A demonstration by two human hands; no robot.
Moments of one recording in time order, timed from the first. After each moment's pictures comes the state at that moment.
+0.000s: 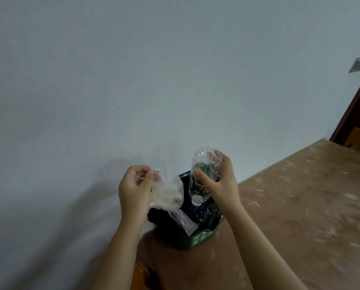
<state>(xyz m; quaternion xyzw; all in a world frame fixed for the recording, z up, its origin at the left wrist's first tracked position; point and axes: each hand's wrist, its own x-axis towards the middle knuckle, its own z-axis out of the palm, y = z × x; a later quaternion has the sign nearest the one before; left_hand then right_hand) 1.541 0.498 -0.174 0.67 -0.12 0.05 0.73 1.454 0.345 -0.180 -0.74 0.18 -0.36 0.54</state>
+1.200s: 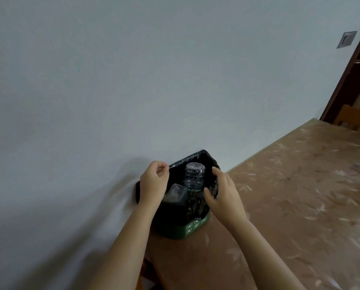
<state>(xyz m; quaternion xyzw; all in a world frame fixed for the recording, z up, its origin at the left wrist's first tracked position) 1.555 0.435 -0.217 0.80 -0.23 0.00 0.55 1.415 0.325 -0.236 -0.88 0.23 -0.29 0.29</state>
